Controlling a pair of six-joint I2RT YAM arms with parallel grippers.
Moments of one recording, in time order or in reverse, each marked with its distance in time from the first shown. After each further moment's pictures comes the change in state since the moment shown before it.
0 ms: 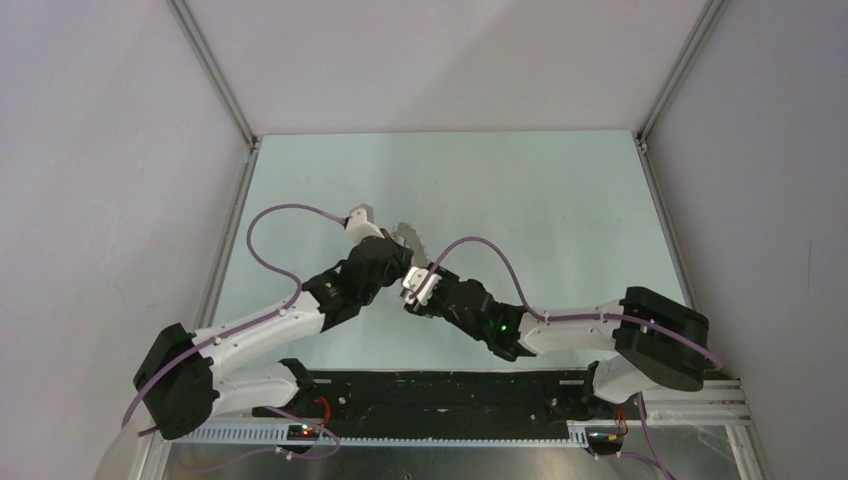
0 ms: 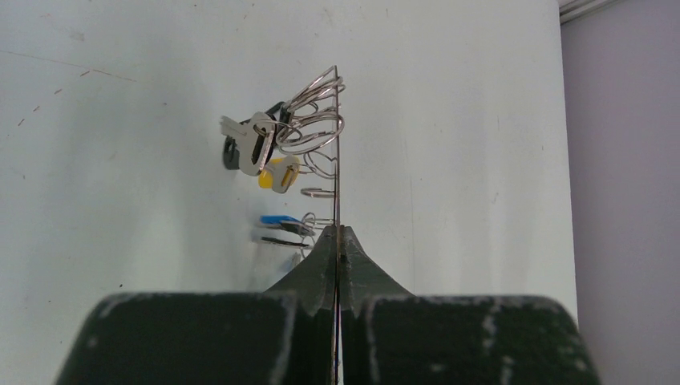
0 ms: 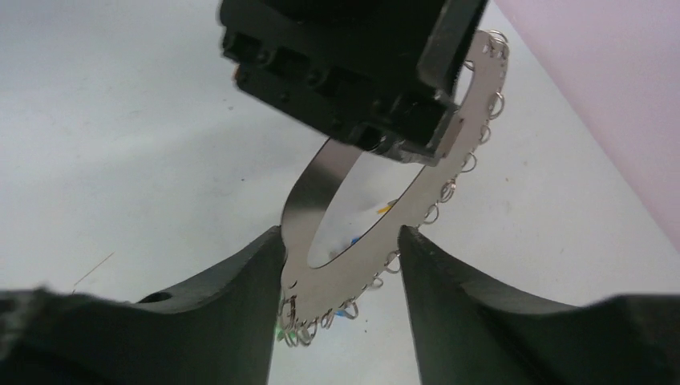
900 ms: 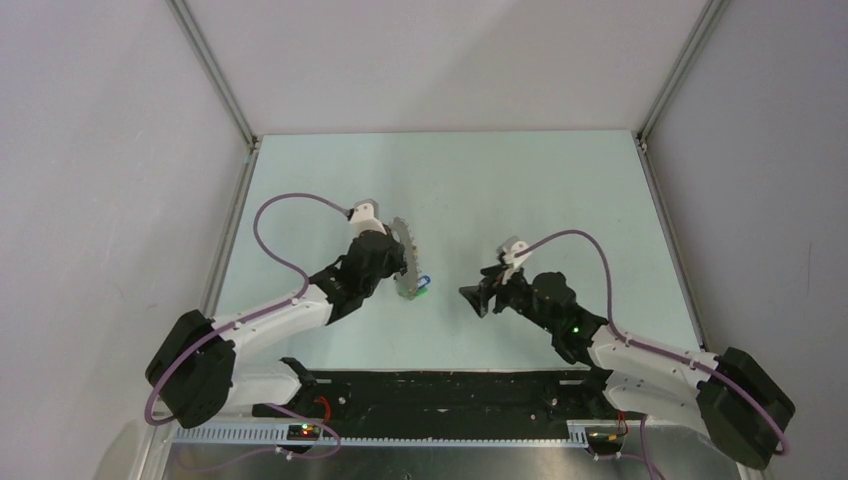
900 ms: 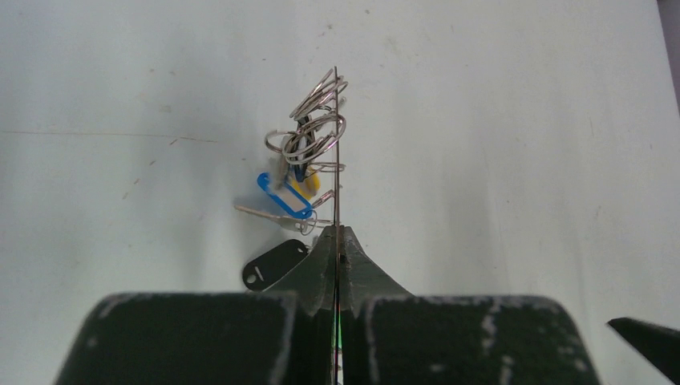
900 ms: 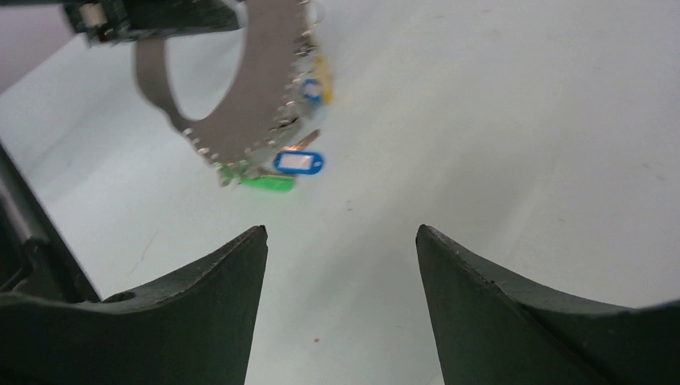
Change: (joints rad) left arm 0.088 0.093 -0.035 0.134 0.025 0.241; right arm -0.365 -0.491 -0.334 -0.104 -0.332 0.520
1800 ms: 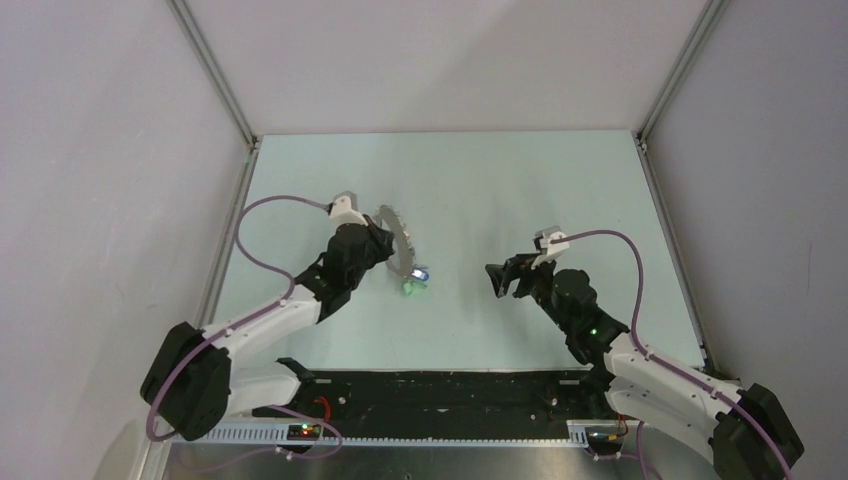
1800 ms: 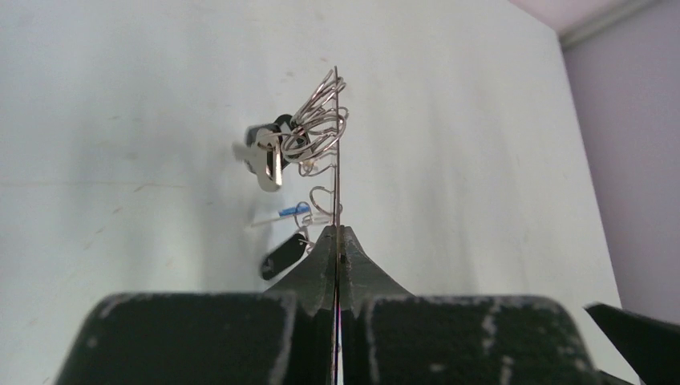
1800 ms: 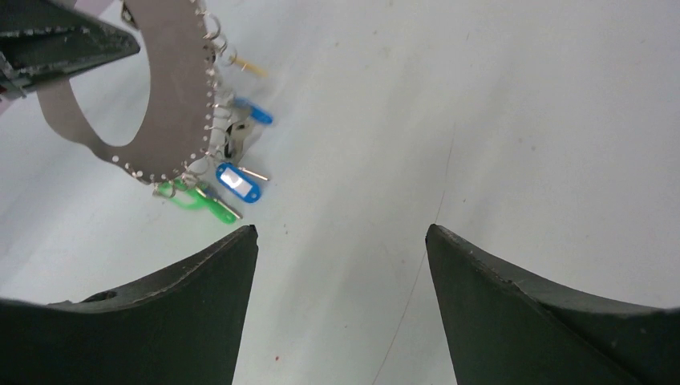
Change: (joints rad) left arm 0.130 -0.045 -0.035 0.105 0.109 -0.023; right arm -0.134 -0.172 -0.013 -0.144 0.188 0.106
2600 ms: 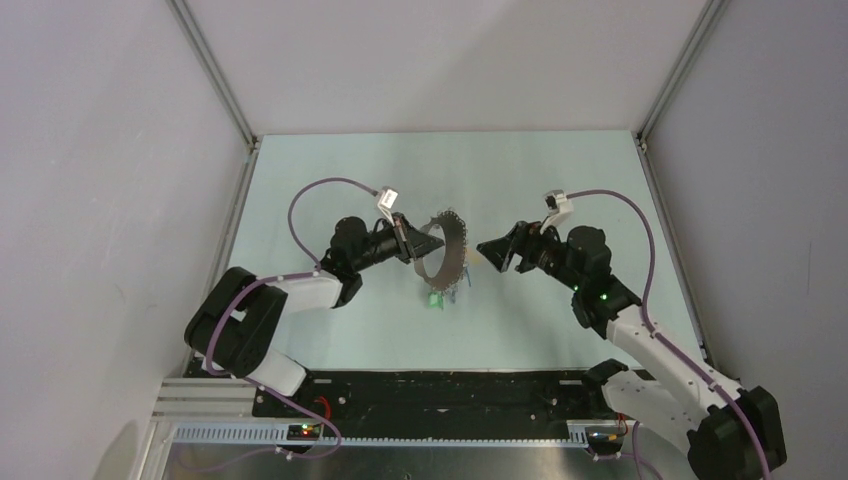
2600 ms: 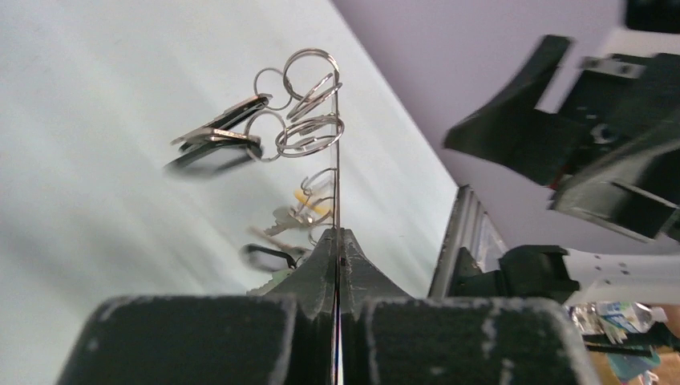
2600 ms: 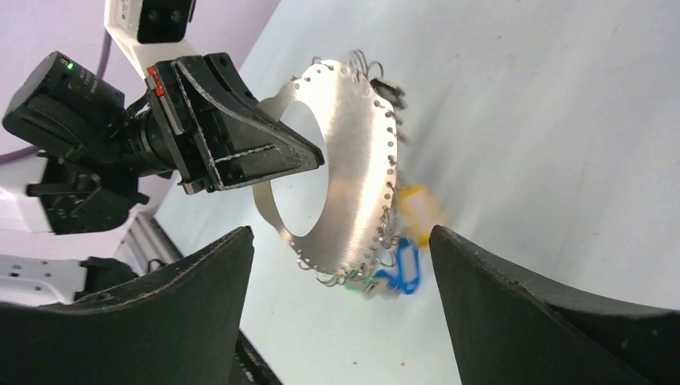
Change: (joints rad) left arm 0.101 0.335 -0.028 0.689 0.881 -0.006; right arm -0.221 0.122 0.274 -0.166 -0.492 0.295
